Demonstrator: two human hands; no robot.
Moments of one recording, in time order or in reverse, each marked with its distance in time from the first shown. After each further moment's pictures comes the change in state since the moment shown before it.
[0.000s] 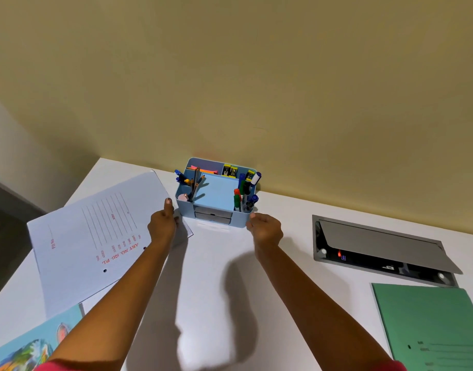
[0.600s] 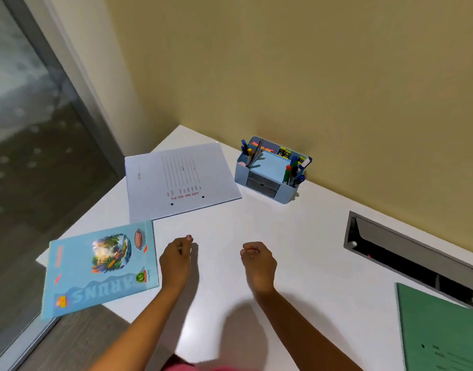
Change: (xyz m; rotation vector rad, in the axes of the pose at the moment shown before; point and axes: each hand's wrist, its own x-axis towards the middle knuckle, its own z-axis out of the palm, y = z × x) left_hand -0.170 -0.146 -0.101 -0.043 0.184 0.041; right_hand -0.150 0.131 -0.017 -0.328 -0.355 -0.266
